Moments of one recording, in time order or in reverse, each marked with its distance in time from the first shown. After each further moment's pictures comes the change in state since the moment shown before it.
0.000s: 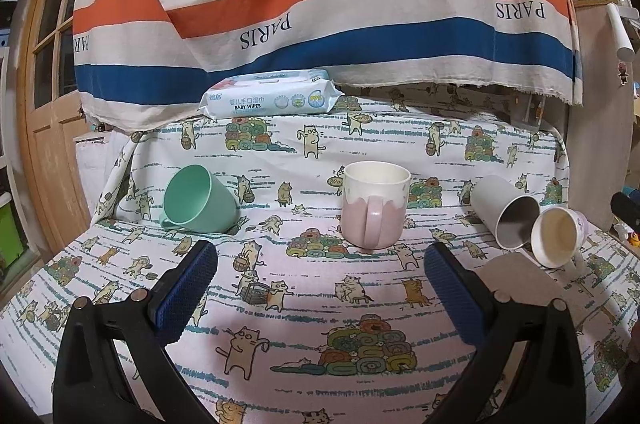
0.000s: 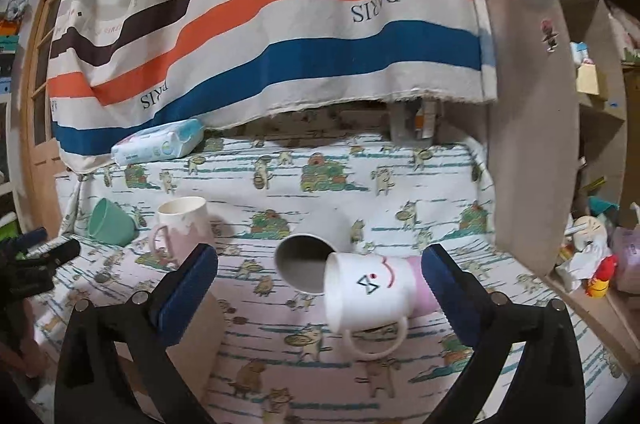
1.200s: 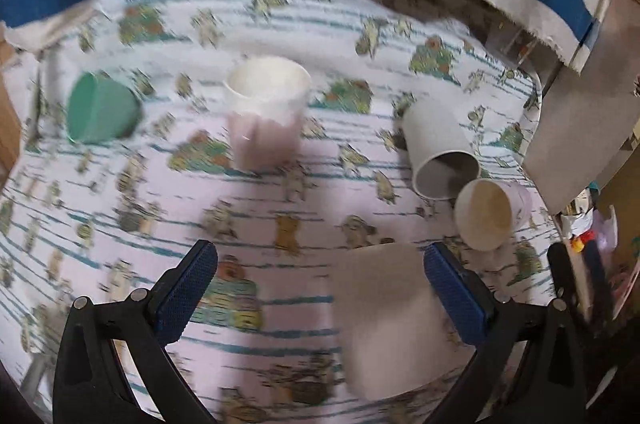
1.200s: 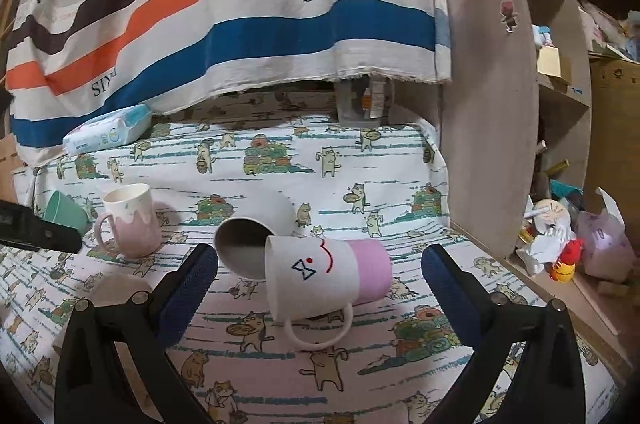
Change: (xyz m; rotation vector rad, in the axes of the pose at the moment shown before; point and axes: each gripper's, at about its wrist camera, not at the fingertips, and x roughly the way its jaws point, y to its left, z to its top) left arm 0.066 -0.089 0.048 -0.119 0.604 -0.176; right arm 0.012 -0.023 -0.005 0.037 0.066 -0.148
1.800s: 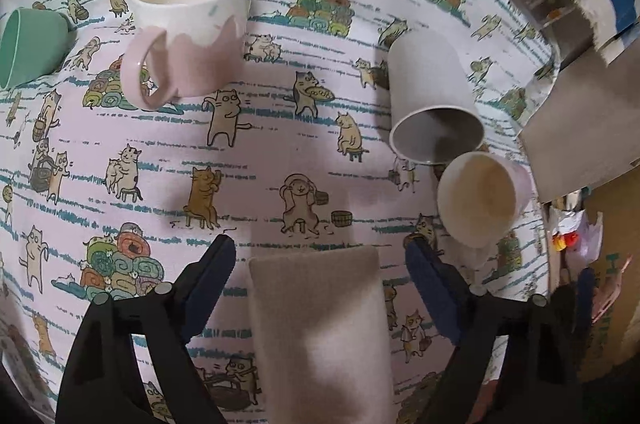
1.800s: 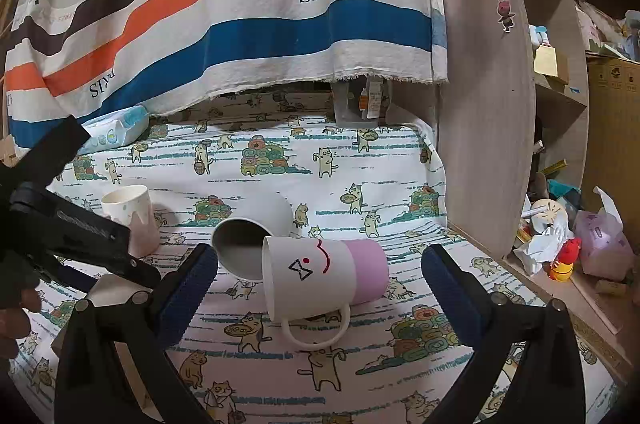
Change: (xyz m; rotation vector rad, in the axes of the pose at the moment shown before) left arm 0.071 -0.026 0.008 -0.079 0.290 -0.063; right arm -0.001 0.000 0.000 -0.003 0.000 -0.007
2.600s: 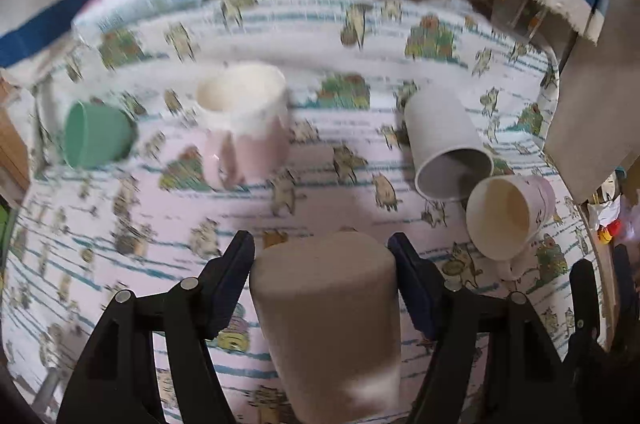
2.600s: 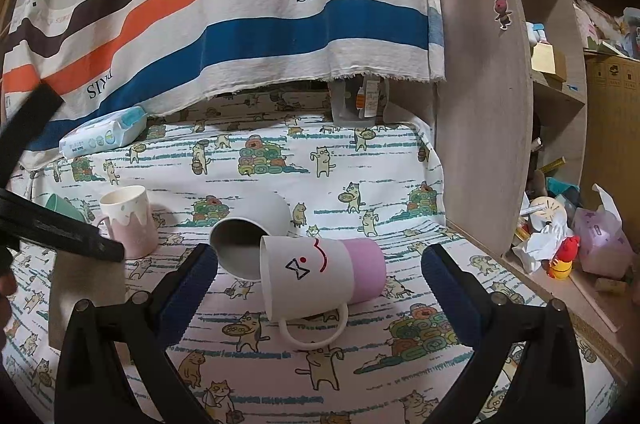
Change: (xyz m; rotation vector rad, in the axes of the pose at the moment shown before) left arm -0.054 -0.007 -0.016 0.159 -0.307 0.210; right arm 0.000 -0.002 0.000 0.005 0.002 -0.003
